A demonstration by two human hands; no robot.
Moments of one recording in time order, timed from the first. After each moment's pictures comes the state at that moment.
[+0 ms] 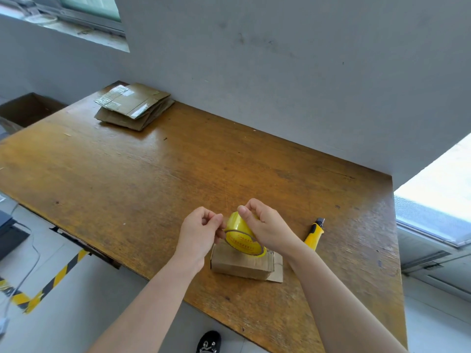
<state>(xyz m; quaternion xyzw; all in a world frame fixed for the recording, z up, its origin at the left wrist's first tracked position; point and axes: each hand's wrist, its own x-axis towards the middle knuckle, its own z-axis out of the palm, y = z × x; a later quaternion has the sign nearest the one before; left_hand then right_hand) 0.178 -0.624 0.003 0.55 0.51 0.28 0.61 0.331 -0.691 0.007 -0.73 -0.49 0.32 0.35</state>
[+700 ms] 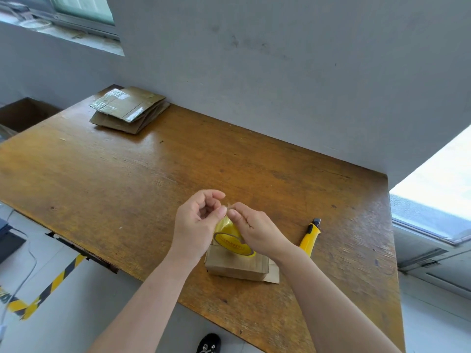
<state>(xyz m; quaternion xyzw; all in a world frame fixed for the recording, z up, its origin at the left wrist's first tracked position) 0.179 -0.620 0.020 0.61 0.34 0.41 0.58 0.322 -0.690 0.010 -0.70 -0.55 0.32 0.32</state>
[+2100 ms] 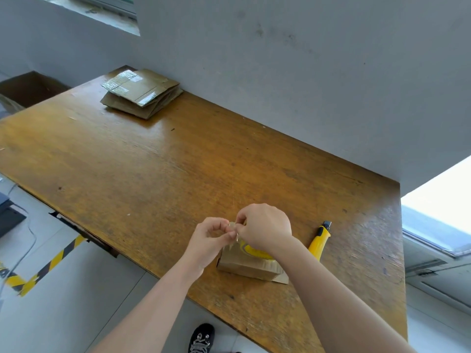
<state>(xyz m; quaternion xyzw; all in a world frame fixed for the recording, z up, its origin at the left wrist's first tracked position) 0.162 -0.617 -0.049 0.57 0.43 0.24 0.66 0.296 -0.659 0.027 -0.81 -0.56 0.16 0.02</state>
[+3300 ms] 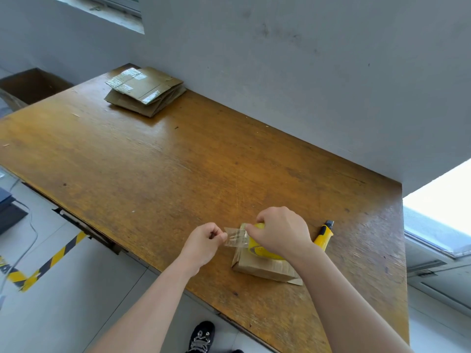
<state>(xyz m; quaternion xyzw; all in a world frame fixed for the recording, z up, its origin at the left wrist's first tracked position) 0.150 -0.604 -0.072 0.64 0.51 0.11 0.56 0.305 -0.680 0.026 -0.83 -0.54 0.13 0.03</state>
